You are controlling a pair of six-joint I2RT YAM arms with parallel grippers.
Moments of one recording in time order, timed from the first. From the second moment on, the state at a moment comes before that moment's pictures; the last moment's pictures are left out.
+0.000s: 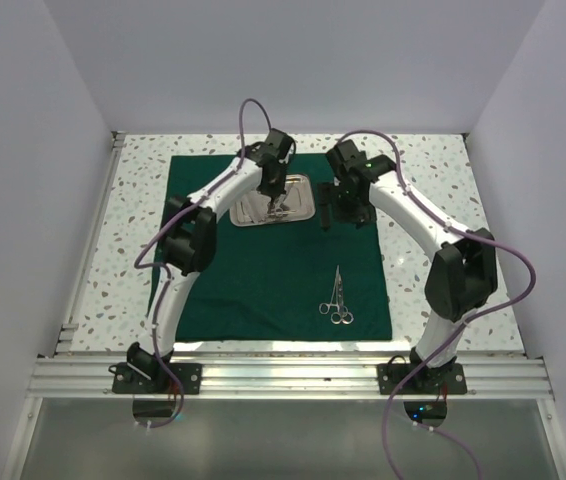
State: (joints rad) left arm -0.51 2.40 2.12 -0.75 -0.13 -0.31; right arm 0.48 1.79 1.61 -1.02 0.11 0.35
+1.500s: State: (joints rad) left arm -0.84 1.64 1.31 -0.72 -0.40 -0.82; right arm 0.48 1.78 1.58 -1.01 -0.04 0.41
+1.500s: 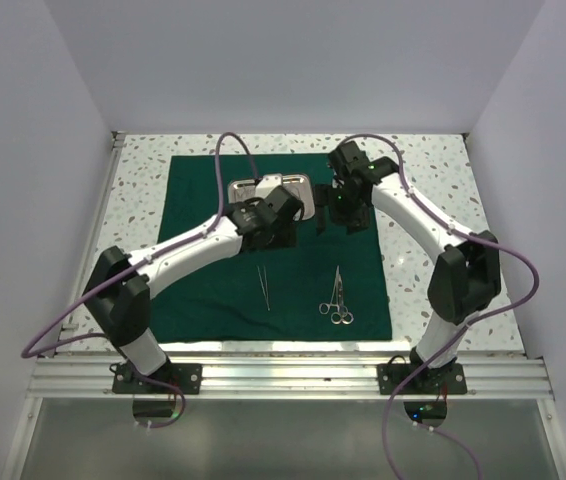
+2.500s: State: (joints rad) left arm -0.57 2.08 1.56 -0.58 -0.34 -0.43; right arm 0.48 1.60 1.52 -1.11 0.05 0.40
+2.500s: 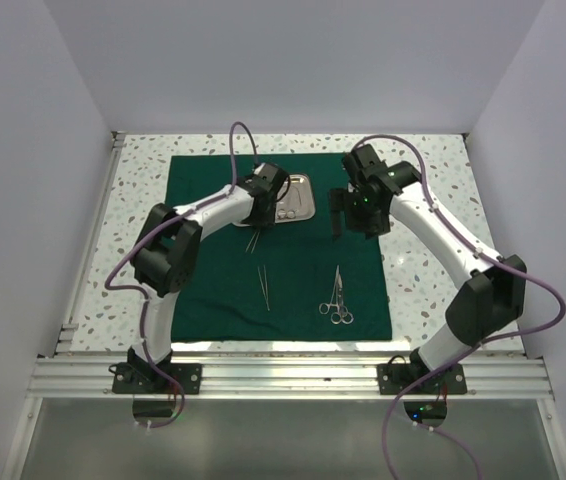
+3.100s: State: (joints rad) left arm -0.57 2.09 1.50 -0.51 -0.26 -0.43; right arm 0.46 1.66 1.56 -1.14 0.09 0.40
